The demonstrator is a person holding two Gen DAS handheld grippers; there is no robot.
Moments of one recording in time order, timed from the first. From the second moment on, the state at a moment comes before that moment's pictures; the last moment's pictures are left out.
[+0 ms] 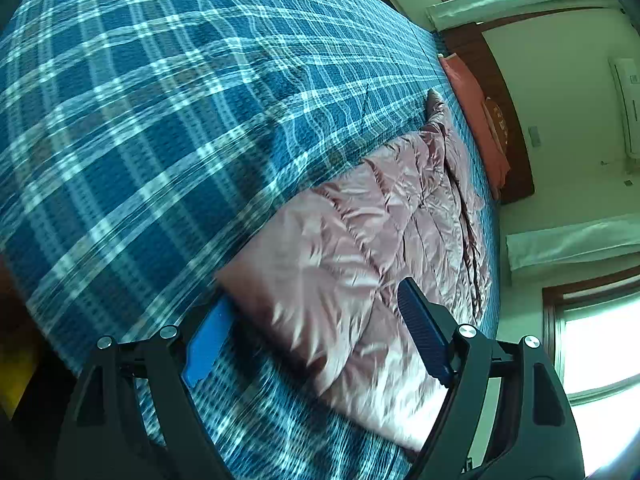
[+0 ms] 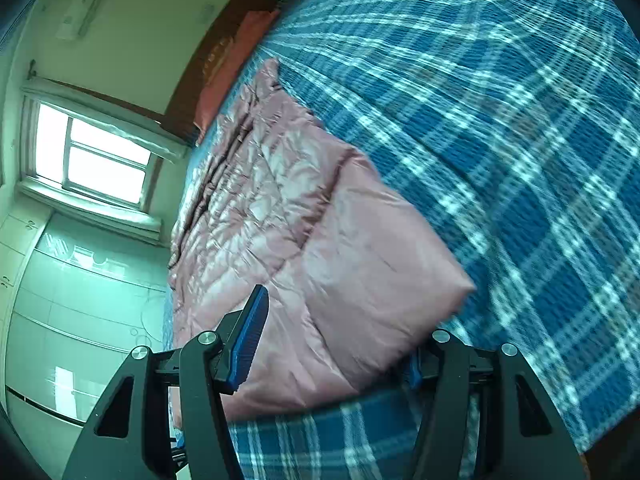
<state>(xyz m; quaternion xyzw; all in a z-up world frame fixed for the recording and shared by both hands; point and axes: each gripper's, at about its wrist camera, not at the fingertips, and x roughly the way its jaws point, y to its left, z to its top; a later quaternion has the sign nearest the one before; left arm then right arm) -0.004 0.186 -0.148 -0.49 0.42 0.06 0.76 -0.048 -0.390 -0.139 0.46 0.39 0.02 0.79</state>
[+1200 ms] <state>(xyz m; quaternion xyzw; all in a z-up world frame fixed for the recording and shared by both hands) 0.011 0.170 -0.100 -0.45 0.37 -0.05 0.81 -0.037 -0.389 -0.098 0.47 0.32 0.08 0.82</state>
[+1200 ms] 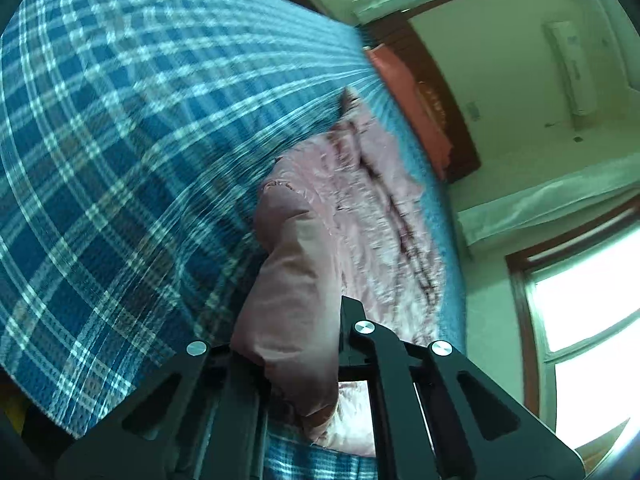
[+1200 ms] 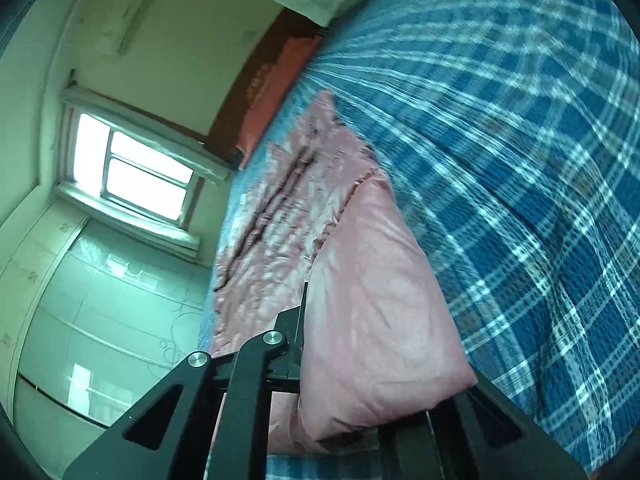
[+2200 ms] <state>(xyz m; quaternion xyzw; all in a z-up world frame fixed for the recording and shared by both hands) 0.362 0.130 -0.034 -0.33 0.35 -0.03 0.88 0.319 -0.409 -0.060 0.47 0.31 0.11 0.82</state>
